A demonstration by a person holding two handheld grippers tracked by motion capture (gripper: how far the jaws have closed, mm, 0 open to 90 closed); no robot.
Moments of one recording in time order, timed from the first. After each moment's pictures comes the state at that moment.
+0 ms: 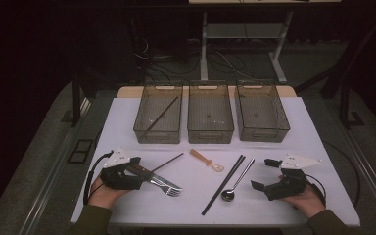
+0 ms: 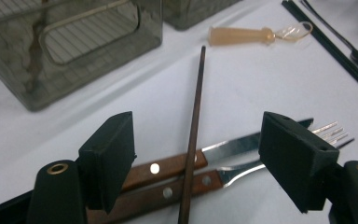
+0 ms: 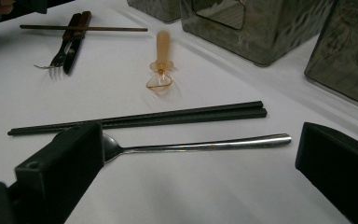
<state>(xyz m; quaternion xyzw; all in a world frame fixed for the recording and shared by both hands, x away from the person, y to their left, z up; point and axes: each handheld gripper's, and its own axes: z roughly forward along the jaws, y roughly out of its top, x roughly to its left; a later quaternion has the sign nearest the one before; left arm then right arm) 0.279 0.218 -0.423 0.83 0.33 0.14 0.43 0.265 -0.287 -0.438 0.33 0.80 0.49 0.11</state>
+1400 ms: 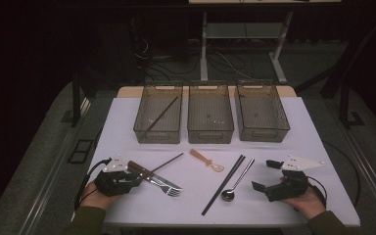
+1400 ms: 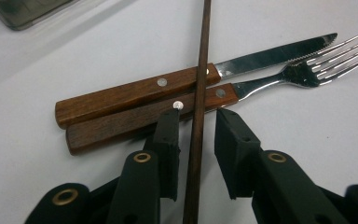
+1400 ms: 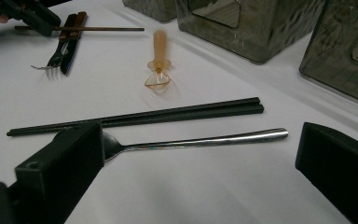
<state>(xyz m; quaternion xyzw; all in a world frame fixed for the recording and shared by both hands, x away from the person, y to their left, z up) 0.274 0.236 -0.438 0.87 0.33 0.10 0.35 0.259 -0.289 -0.438 0.34 0.80 0.49 0.11</state>
